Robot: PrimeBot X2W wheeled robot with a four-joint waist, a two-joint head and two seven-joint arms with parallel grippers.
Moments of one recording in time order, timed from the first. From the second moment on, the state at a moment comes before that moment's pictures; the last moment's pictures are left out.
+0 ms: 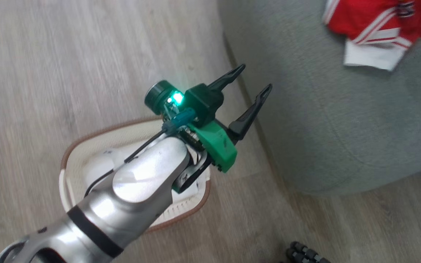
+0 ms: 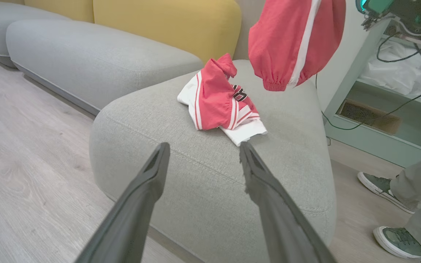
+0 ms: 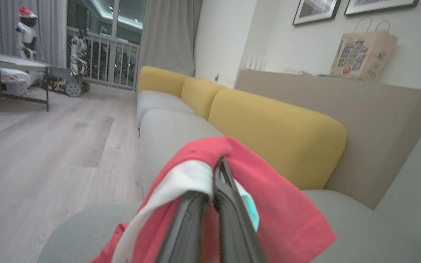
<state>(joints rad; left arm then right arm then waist) -0.81 0.14 -1.01 0.39 -0.57 0.04 -0.22 -0.76 -0.59 -0.07 0.48 0.41 0.13 -0.26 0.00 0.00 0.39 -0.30</state>
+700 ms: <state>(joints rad) -0.90 0.10 -1.02 0.41 -0.55 0.05 -0.21 -1.09 -0.64 0.20 1.06 0.33 0.13 -0.19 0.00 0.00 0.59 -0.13</state>
